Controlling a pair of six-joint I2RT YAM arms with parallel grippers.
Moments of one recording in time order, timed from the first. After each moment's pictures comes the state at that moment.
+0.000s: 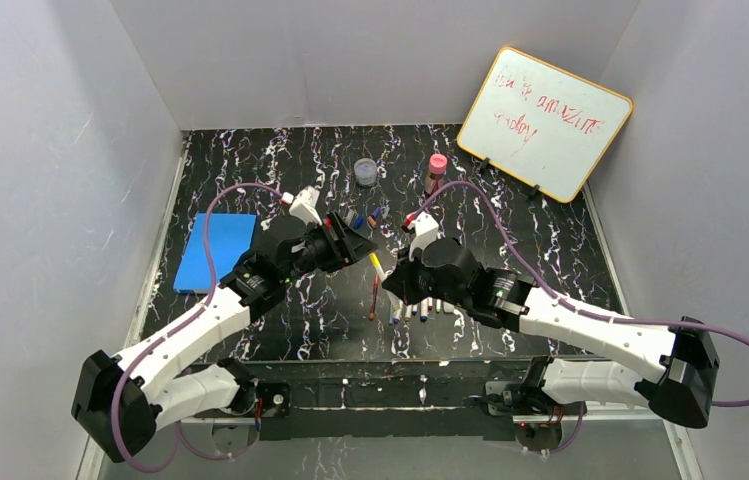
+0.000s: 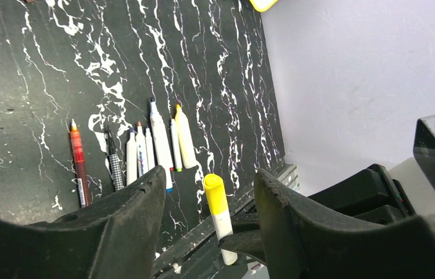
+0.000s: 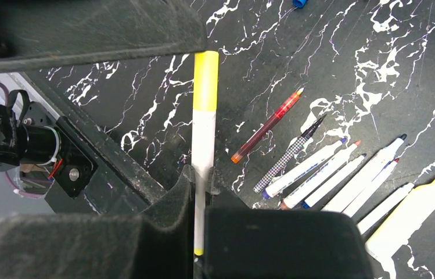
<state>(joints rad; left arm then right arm) -0.67 1.04 0.73 -0.05 0.13 -0.92 1.09 1.10 0.85 -0.27 0.13 0.49</state>
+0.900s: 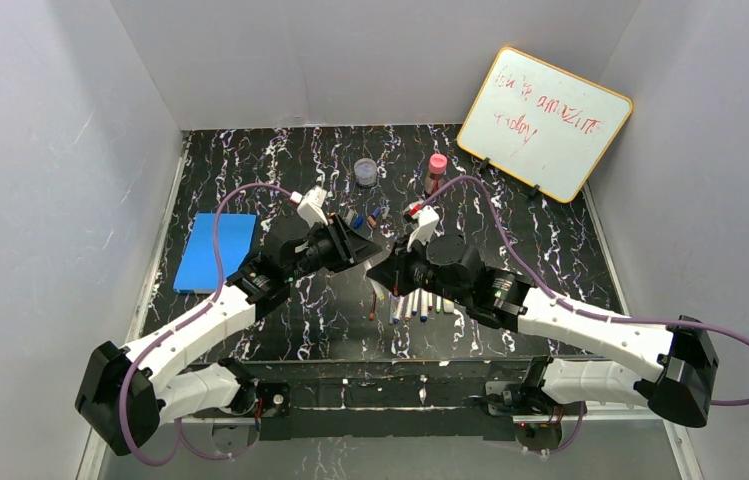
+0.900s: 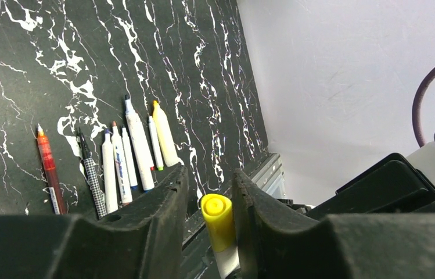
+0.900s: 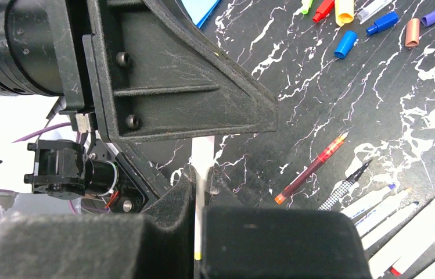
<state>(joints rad) -0.67 1.08 0.71 0.07 0.21 -0.95 1.09 1.11 0.85 -0.08 0.10 0.57</state>
